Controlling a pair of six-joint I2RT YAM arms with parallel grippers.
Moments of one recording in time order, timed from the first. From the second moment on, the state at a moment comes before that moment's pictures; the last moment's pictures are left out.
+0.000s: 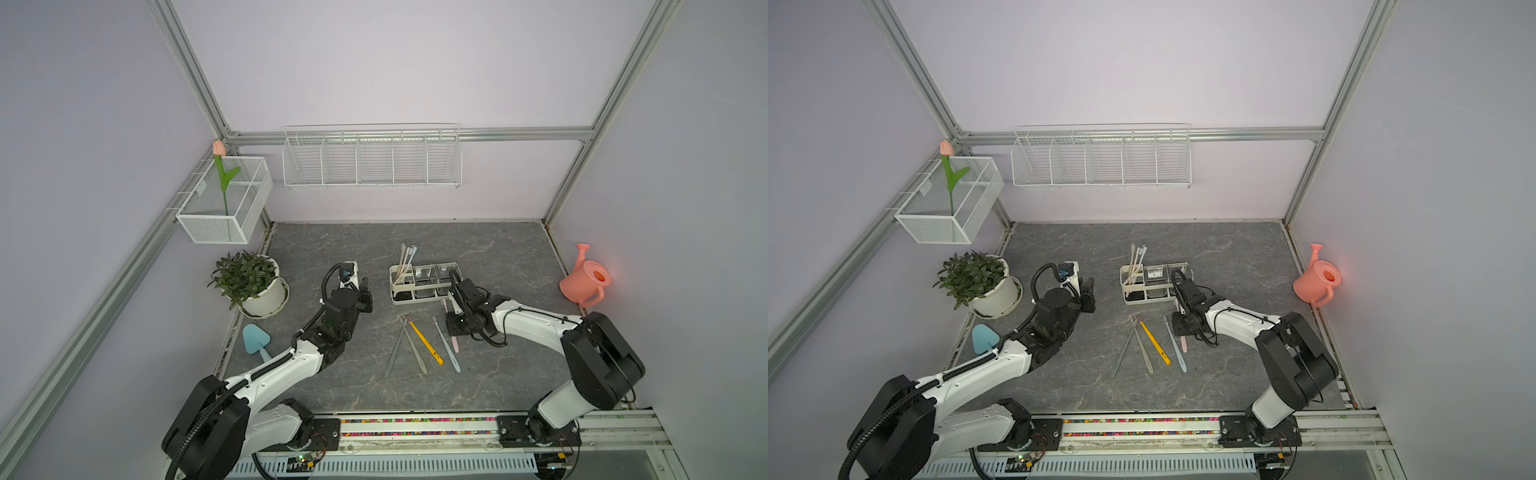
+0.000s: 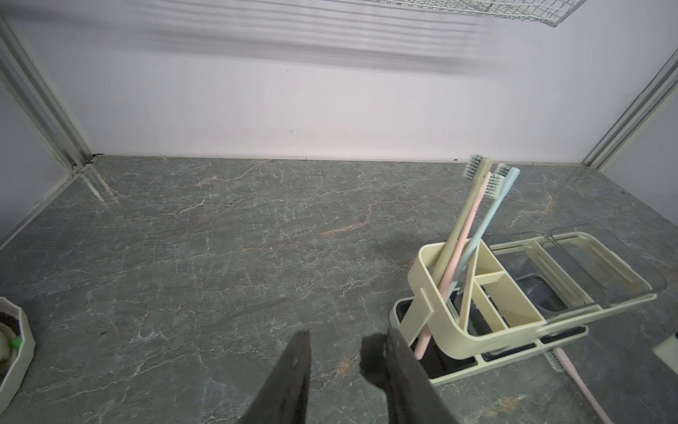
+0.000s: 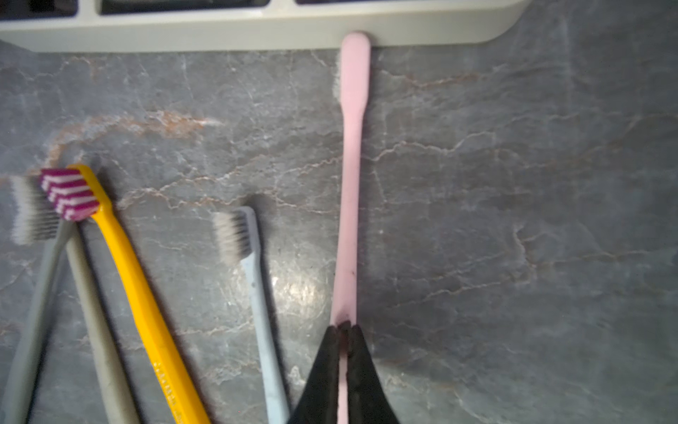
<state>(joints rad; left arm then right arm) -0.64 1.18 0.53 0.37 -0.38 -0.23 0.61 1.60 0.85 -0.45 -0.02 0.45</state>
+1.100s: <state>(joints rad) -0.64 1.18 0.53 0.37 -0.38 -0.23 0.65 1.61 0.85 -0.48 0.06 0.47</state>
